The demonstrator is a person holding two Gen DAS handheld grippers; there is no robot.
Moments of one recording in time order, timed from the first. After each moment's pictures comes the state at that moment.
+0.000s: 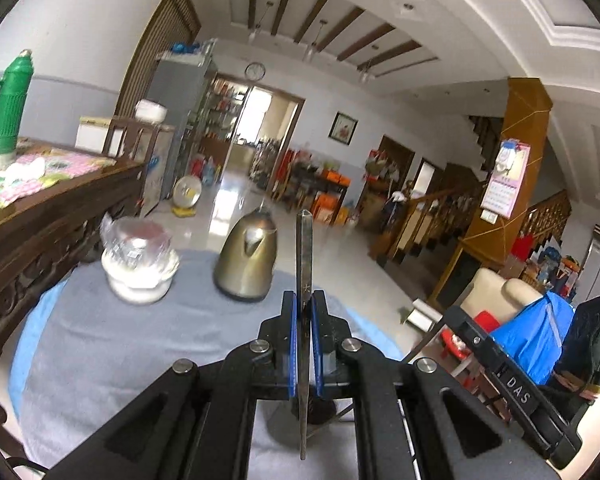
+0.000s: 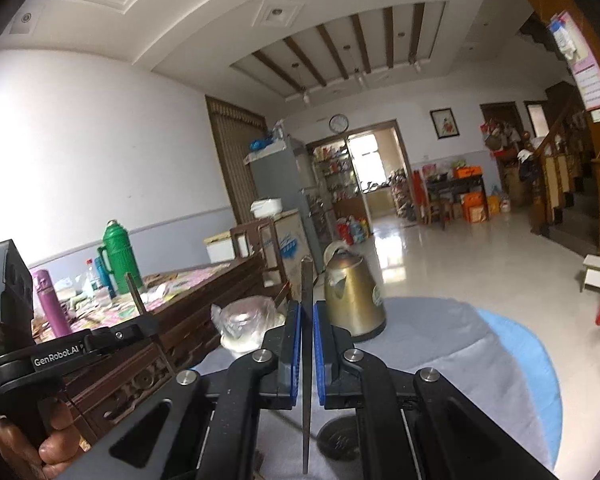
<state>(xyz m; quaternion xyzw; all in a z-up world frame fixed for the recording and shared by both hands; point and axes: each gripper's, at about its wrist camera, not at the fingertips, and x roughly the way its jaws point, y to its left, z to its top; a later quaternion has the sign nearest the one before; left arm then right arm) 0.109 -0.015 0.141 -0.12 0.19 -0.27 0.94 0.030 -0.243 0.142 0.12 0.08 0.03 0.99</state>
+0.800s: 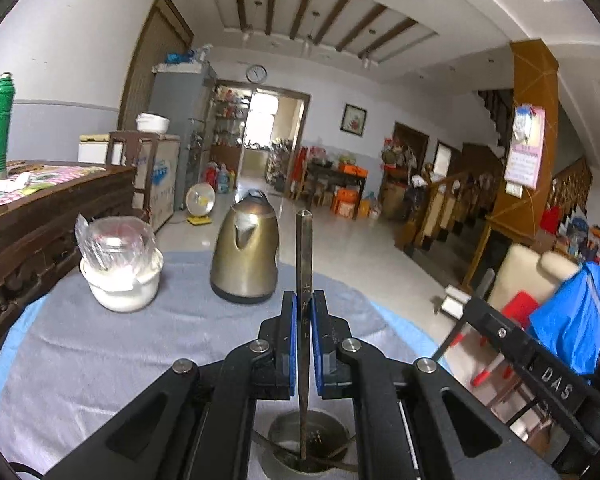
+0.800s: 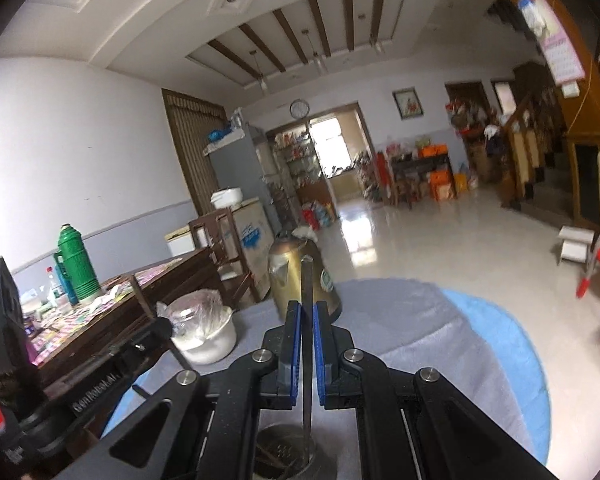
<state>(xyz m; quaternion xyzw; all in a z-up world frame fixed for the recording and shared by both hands) 0.151 -0.112 0.081 -0.06 0.19 -0.23 0.95 0.082 -0.308 0.093 0.17 0.13 -0.01 0.98</state>
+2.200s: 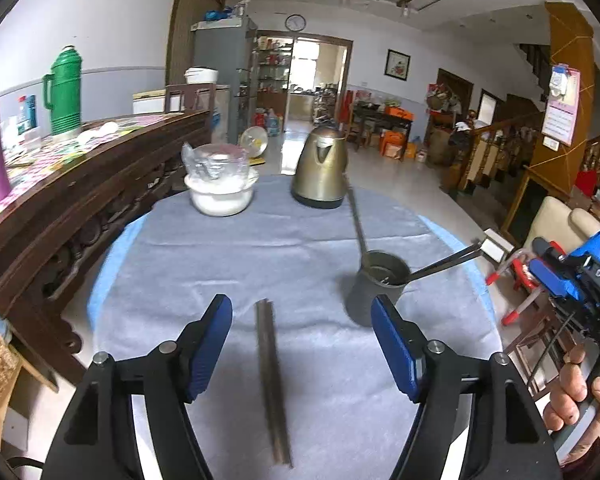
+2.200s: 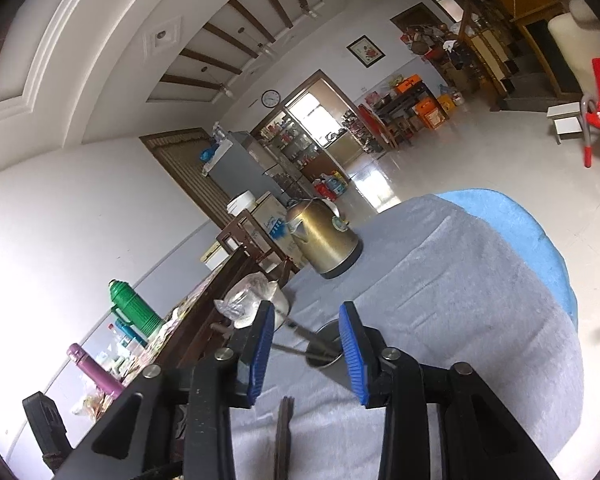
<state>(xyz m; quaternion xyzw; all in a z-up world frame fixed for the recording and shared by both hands) 0.008 0.007 0.069 -0.02 0.30 -0.14 0.94 -0.047 -0.326 0.062 0.35 0.15 0.03 0.93</state>
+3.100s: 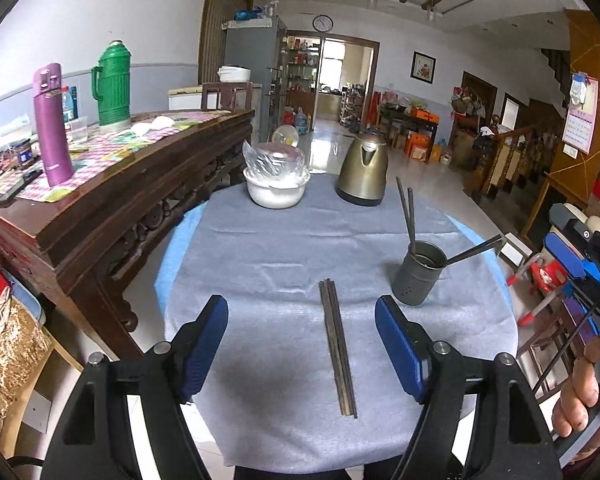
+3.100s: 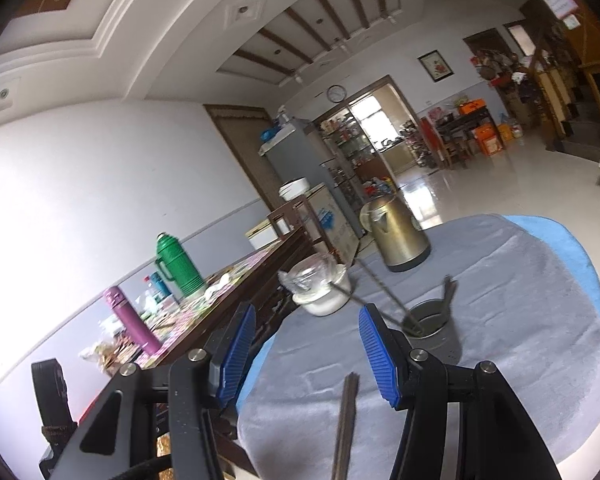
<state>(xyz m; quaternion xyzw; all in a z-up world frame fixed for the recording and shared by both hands) -0.041 0.090 0.089 -0.02 0.31 -0.09 0.95 -0.084 -0.198 0.107 0.25 0.12 0.12 0.95</state>
